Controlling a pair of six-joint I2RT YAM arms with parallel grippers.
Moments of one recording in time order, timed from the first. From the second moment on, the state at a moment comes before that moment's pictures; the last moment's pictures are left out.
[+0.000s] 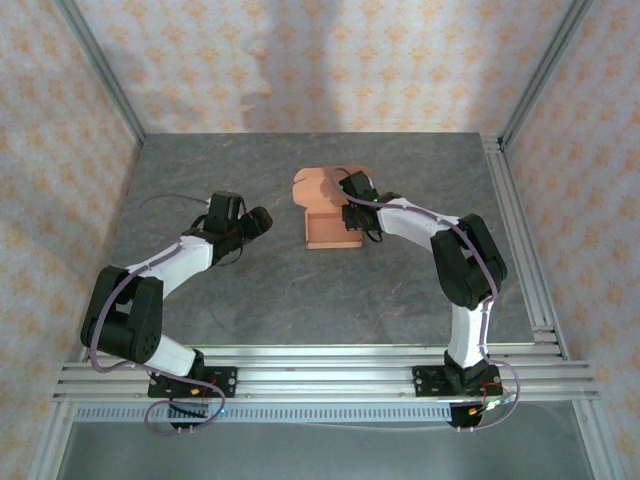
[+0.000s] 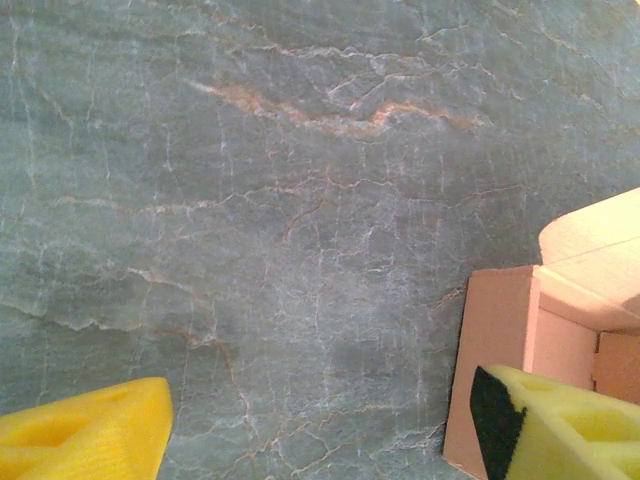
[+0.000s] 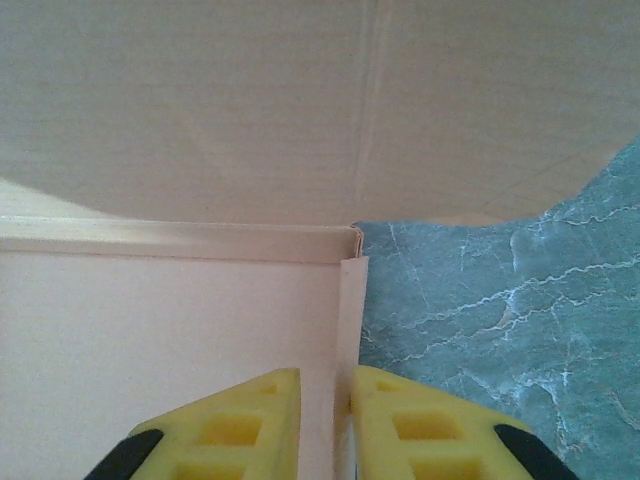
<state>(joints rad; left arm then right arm) -0.20 1.48 0.81 -0.12 0.06 -0.76 0.55 1.93 1.33 -0.44 0.20 0.39</state>
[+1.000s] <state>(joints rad) -0.22 2.02 1.72 -0.68 0.36 0.41 0.41 1.55 1.08 -0.27 -0.06 0.27</state>
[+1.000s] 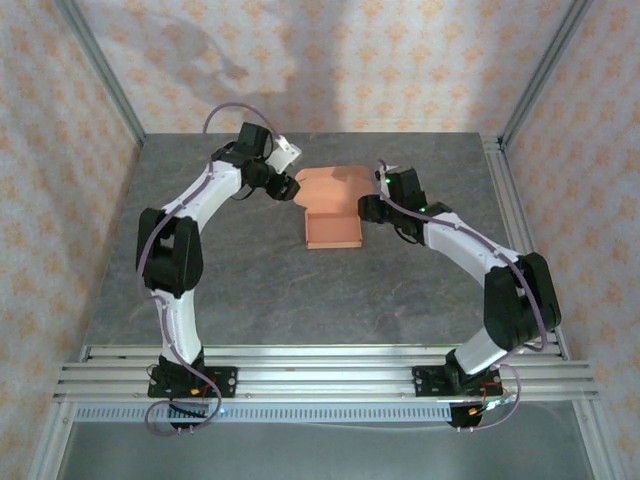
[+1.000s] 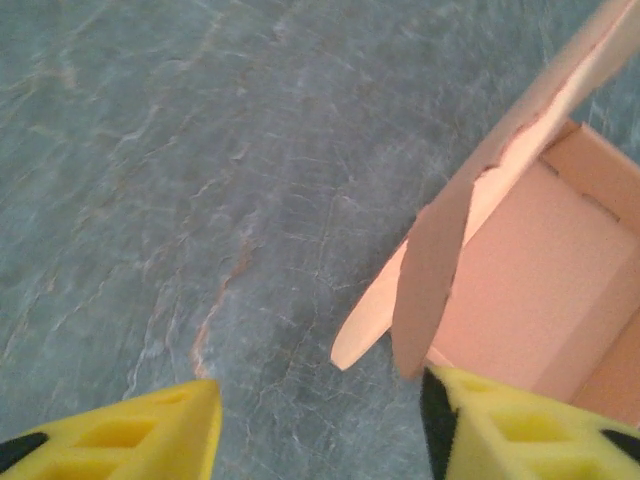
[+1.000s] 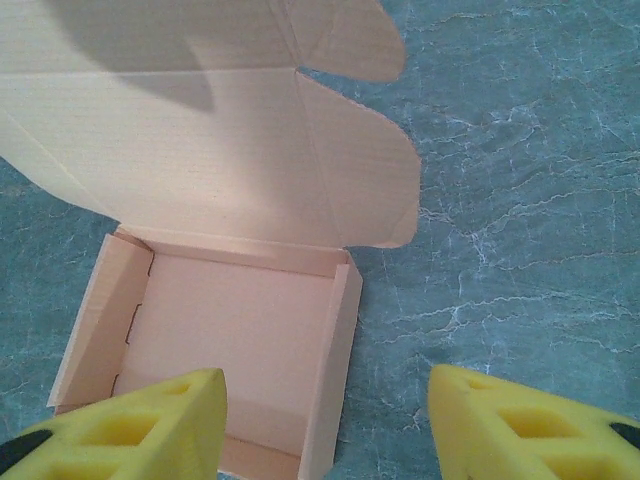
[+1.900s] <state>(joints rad) -0.22 2.15 1.94 -0.91 0.53 0.60 0.41 1.54 1.05 -0.26 -0.06 0.27</state>
